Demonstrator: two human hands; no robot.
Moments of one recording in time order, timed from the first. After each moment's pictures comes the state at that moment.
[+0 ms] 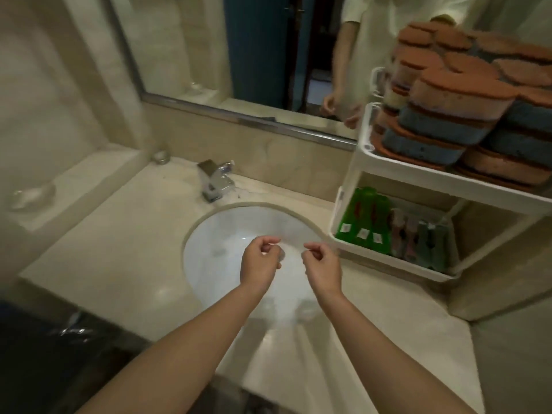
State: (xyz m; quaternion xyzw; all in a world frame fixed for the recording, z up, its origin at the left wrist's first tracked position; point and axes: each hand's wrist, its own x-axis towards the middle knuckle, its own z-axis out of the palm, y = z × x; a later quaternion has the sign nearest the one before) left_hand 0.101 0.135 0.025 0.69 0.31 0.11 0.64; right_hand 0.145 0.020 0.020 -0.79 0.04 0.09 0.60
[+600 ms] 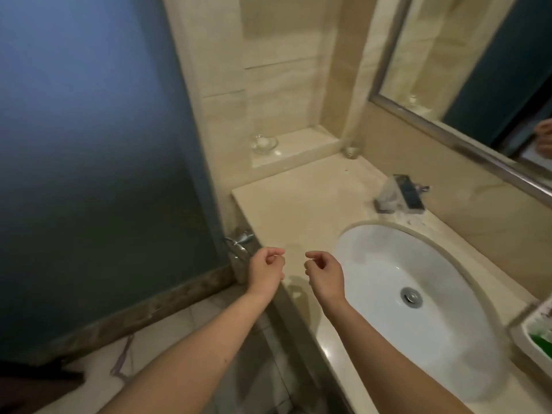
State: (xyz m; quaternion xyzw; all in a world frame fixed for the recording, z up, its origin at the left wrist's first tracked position) left_hand -0.112 0.279 0.013 0.52 0.55 0.32 0.57; right_hand -0.003 0.219 0.009 -0.76 -0.25 0.34 0.50
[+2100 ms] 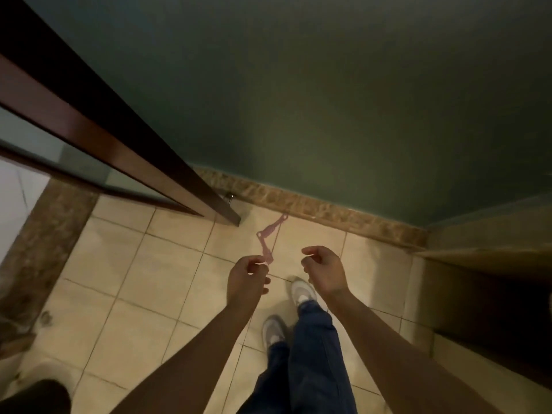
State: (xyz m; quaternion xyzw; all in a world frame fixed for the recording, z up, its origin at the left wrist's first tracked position) left_hand -0.651 0.354 -0.246 0.11 0.79 0.36 0.48; right_hand -0.514 0.429 -0.258 -0.65 -0.43 0.61 0.13
